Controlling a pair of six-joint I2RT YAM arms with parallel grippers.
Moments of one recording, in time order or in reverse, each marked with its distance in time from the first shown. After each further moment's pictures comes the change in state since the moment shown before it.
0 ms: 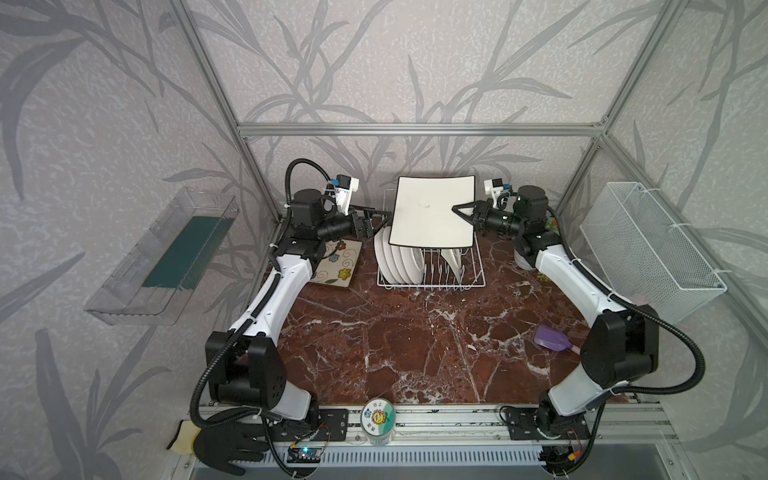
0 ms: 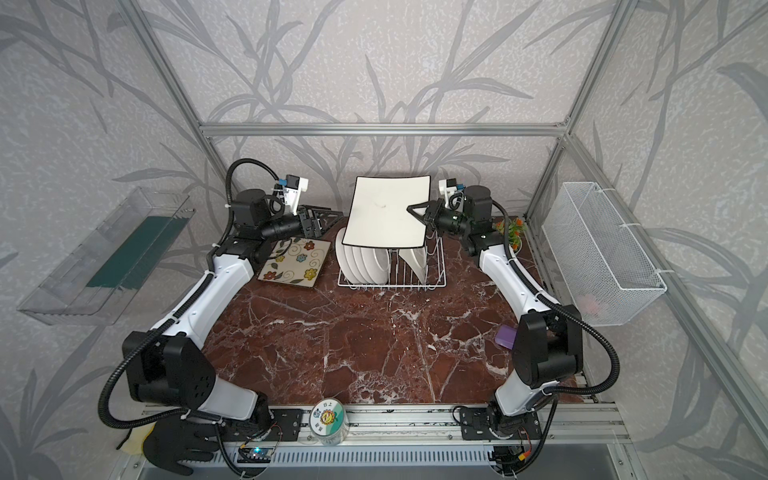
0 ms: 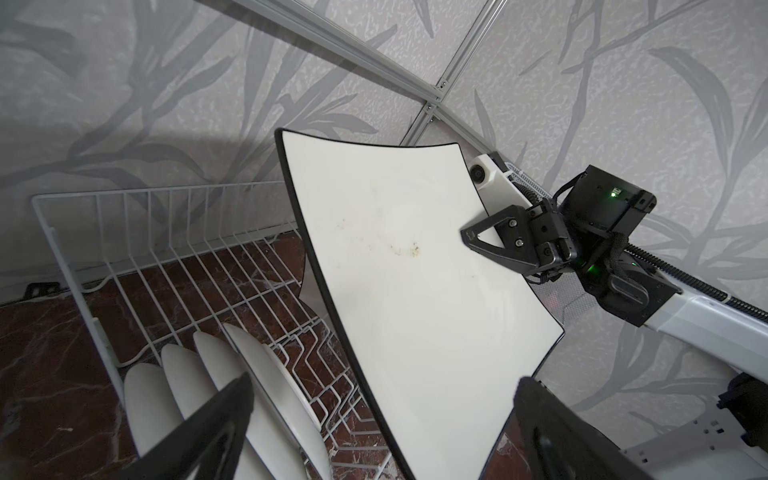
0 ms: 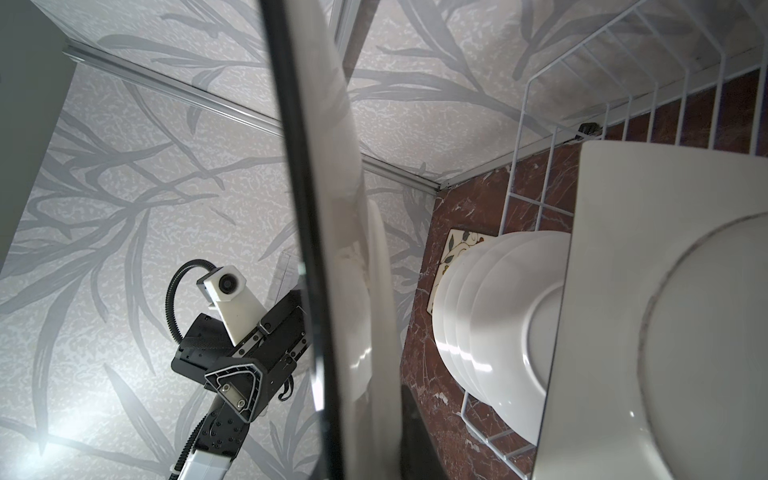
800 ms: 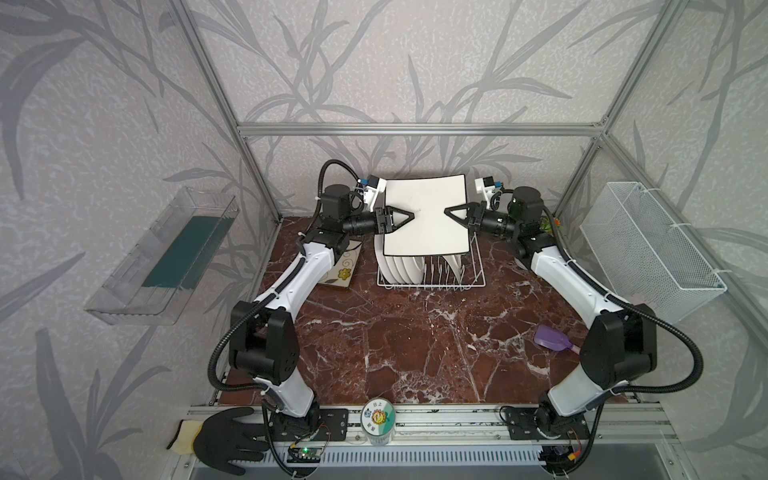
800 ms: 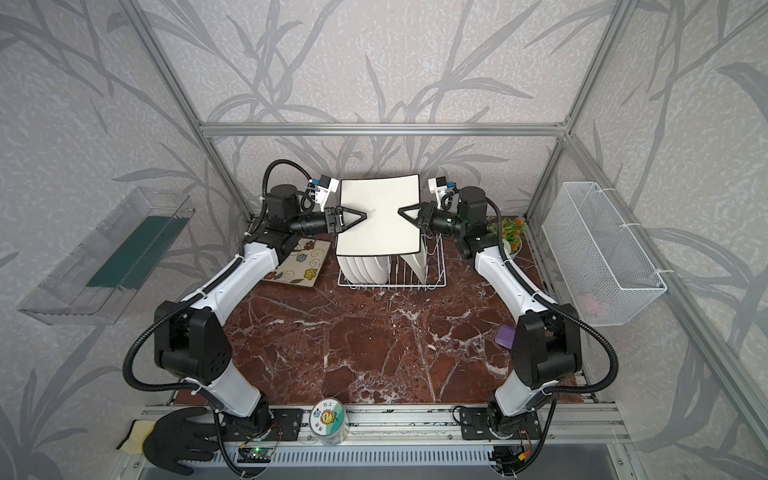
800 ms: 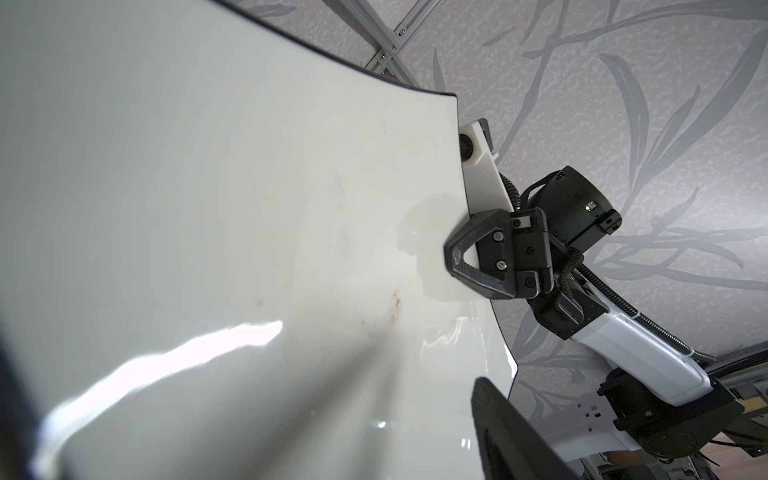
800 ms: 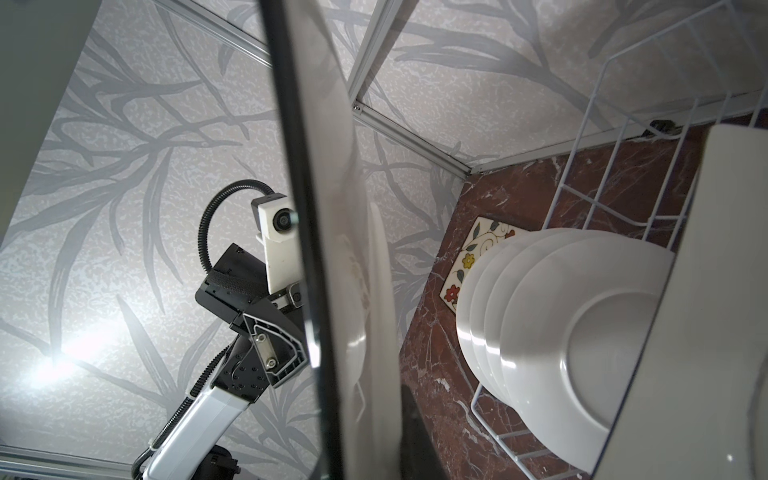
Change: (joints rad) left arm -0.124 0.161 0.109 0.048 0.082 -0.201; right arm 0.041 0.000 -0.008 0.075 -0.069 -0.059
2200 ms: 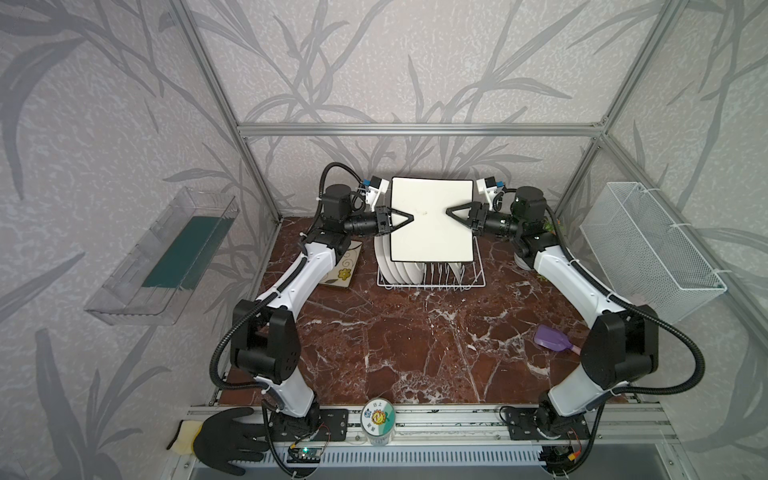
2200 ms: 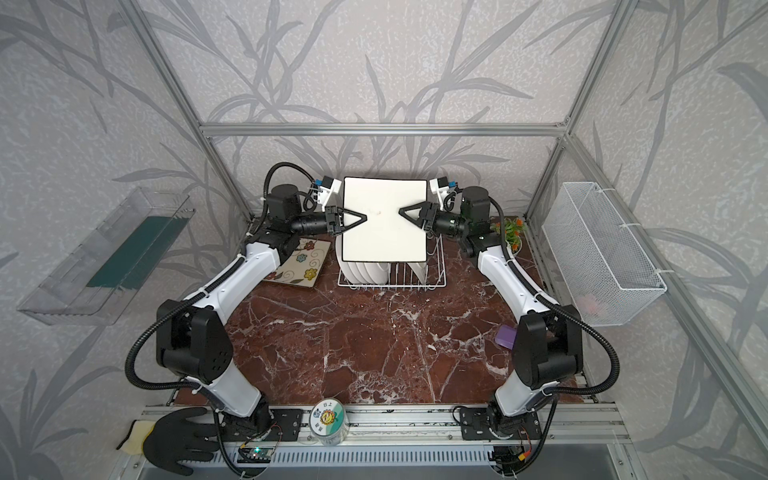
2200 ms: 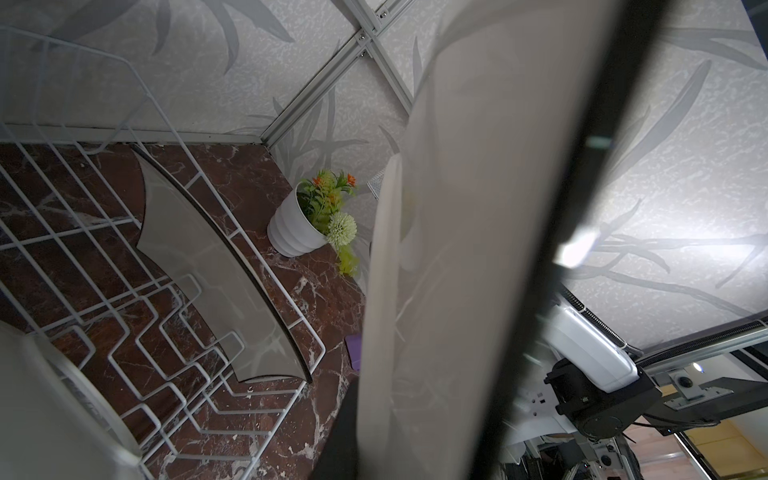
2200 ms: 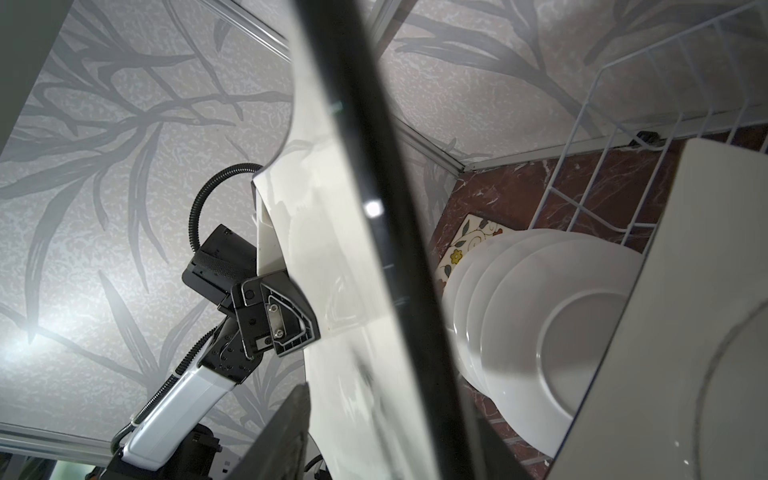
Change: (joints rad) left arm 0.000 0.003 0.000 0.021 0.070 -0.114; right arm -0.030 -0.001 0.004 -0.079 -0.031 -0.124
